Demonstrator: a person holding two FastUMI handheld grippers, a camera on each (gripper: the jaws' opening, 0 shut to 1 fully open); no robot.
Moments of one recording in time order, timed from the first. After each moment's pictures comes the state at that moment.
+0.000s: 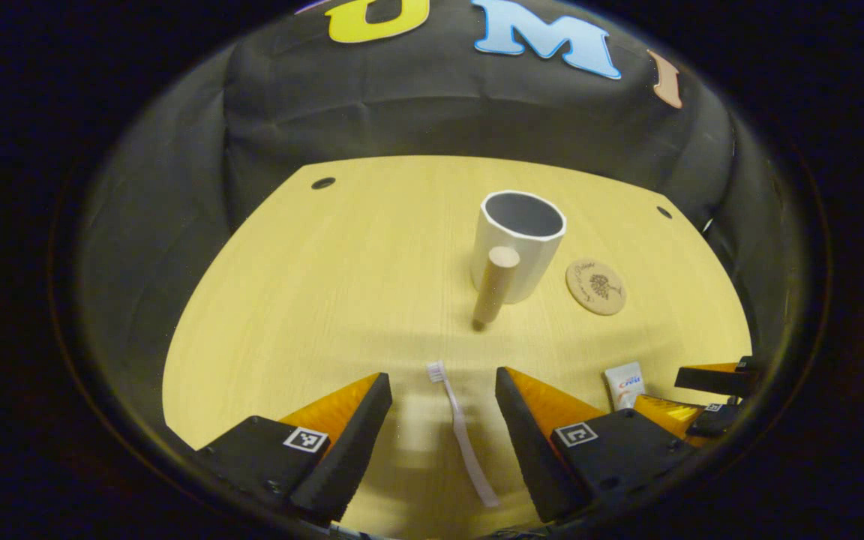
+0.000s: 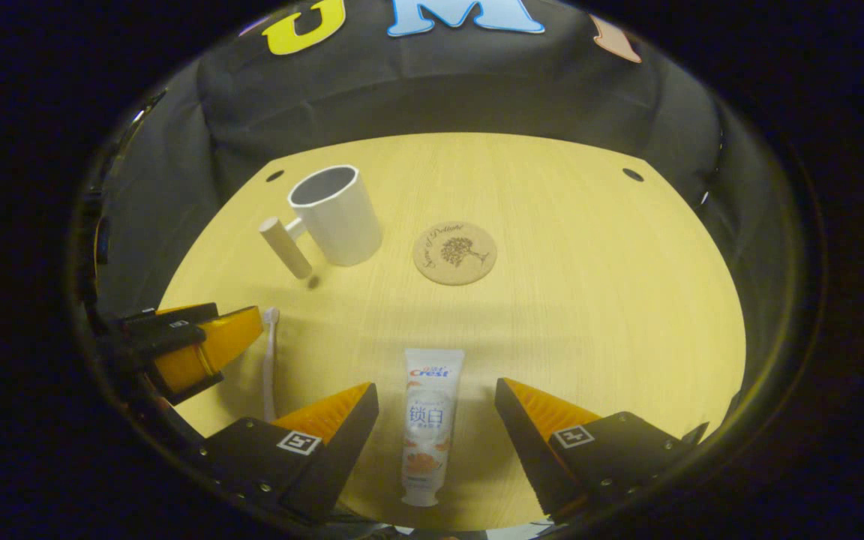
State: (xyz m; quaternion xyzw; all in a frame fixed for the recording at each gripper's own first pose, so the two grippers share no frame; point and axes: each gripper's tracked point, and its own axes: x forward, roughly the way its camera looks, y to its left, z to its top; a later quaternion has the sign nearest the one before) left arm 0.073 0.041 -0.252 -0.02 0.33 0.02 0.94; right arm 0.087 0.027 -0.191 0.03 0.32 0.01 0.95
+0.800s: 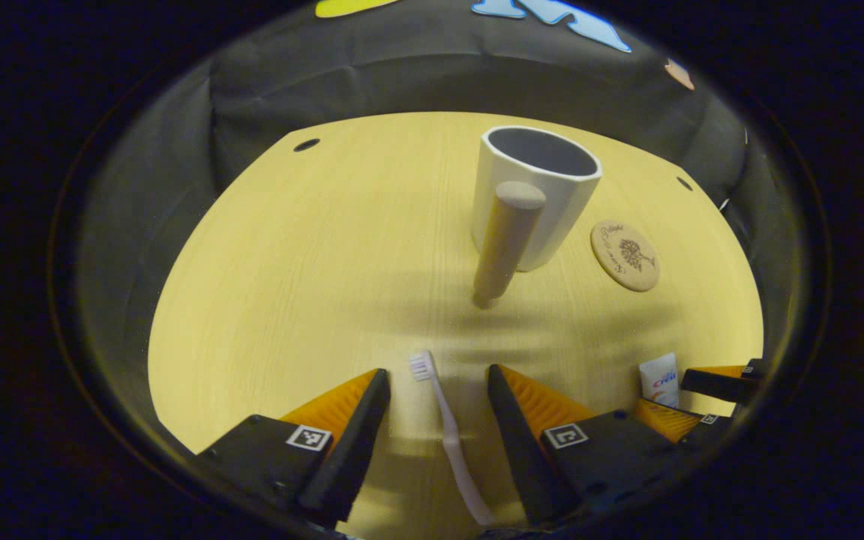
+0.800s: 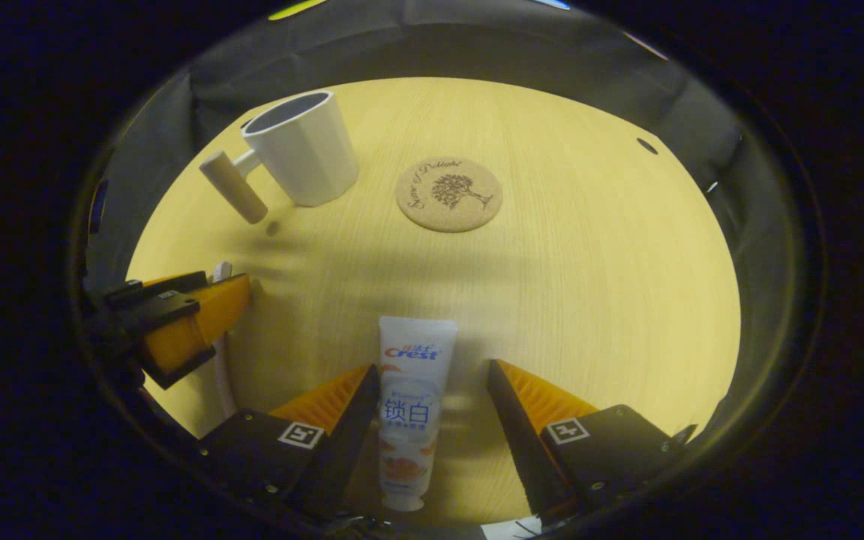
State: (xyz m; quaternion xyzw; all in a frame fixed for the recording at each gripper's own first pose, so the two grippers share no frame) left arm 0.100 0.029 -0.294 -0.01 0.38 0.03 0.92; right arm 0.096 0.019 -0.230 -0.01 0.41 -0.01 0.91
